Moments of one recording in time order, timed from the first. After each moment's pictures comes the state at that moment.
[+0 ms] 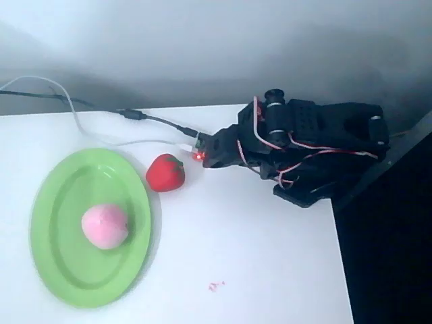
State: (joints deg) arm 2.7 183.8 167.2 72.2 91.8
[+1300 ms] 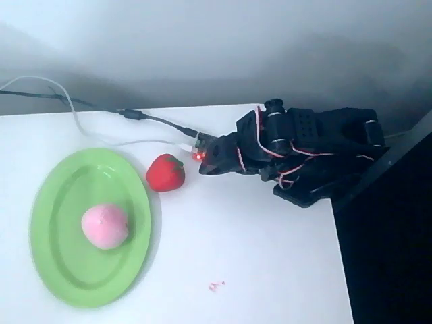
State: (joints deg) arm -0.5 194.5 177.1 77.2 86.7
